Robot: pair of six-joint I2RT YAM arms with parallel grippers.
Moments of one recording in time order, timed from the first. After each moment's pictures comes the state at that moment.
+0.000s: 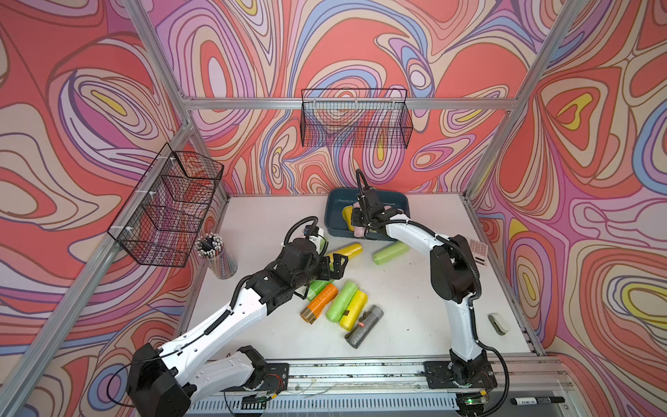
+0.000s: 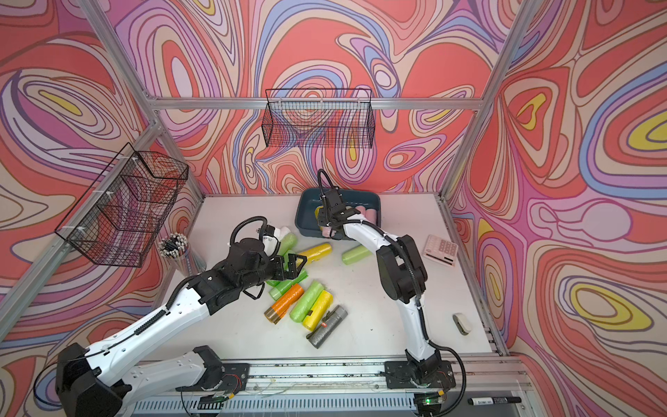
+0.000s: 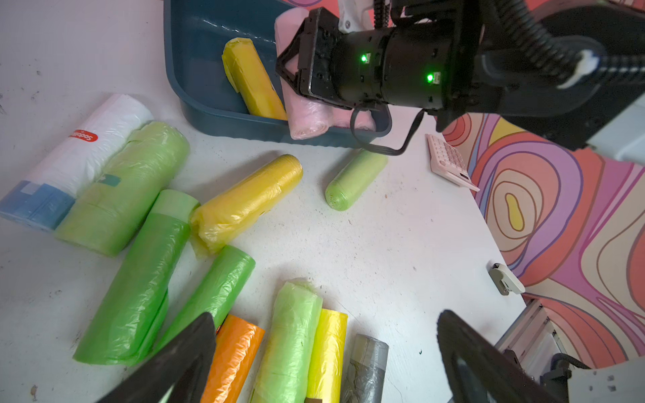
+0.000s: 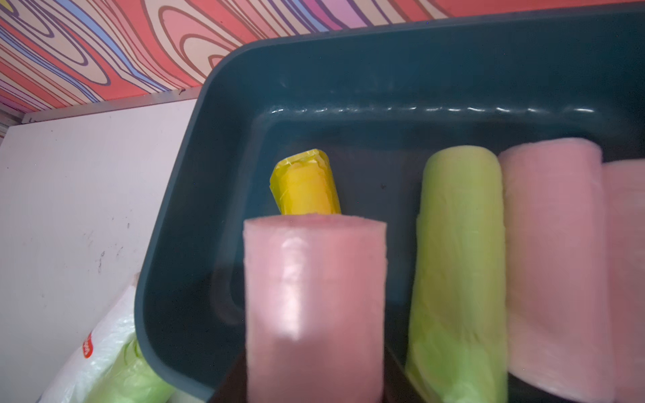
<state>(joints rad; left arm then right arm) -0.69 1.10 0.89 -0.35 0.01 -0.60 0.50 2.19 1.82 -0.37 0.15 0.45</state>
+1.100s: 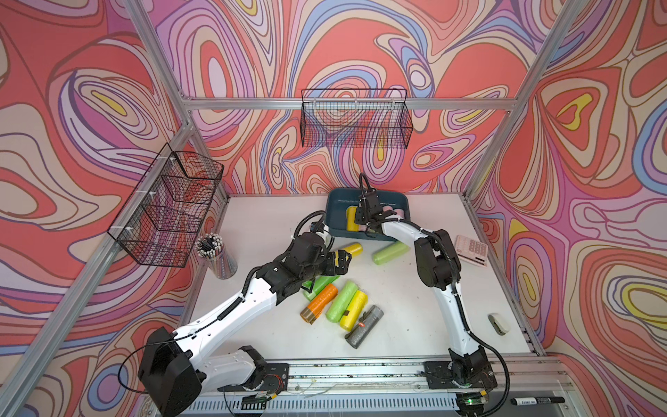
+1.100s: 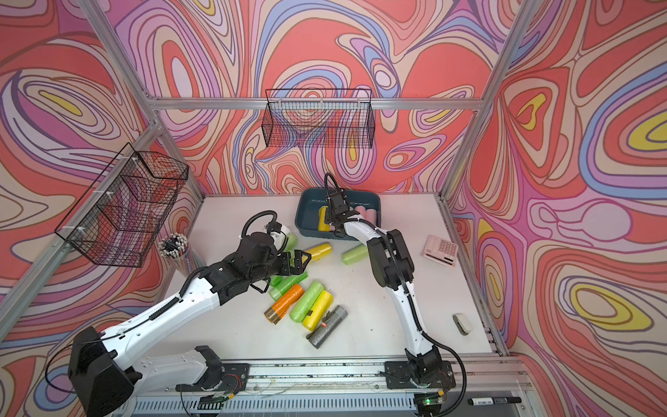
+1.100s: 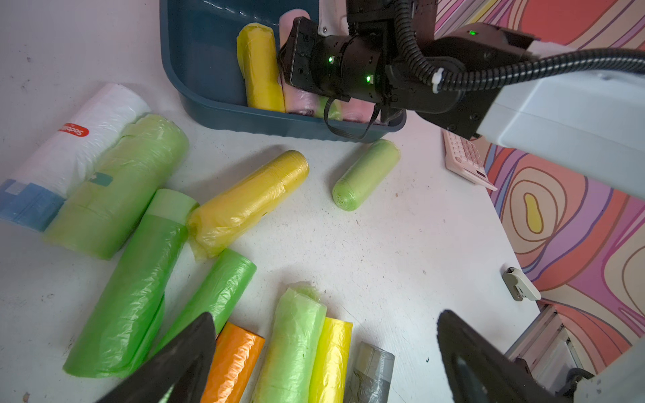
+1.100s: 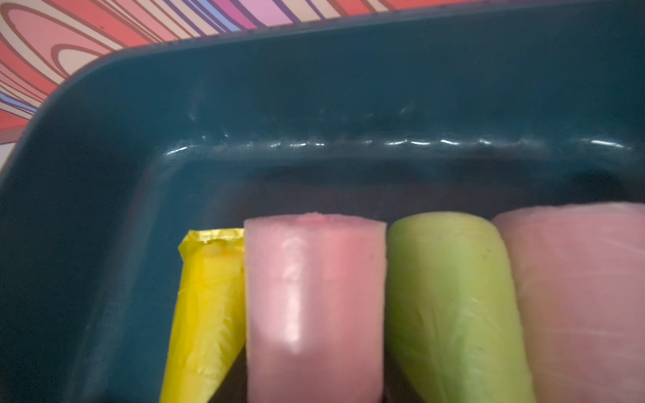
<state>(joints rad) -0.69 1.21 0.96 -0.37 0.00 -0.61 0.43 2.42 1.94 -0.26 0.21 0.42</state>
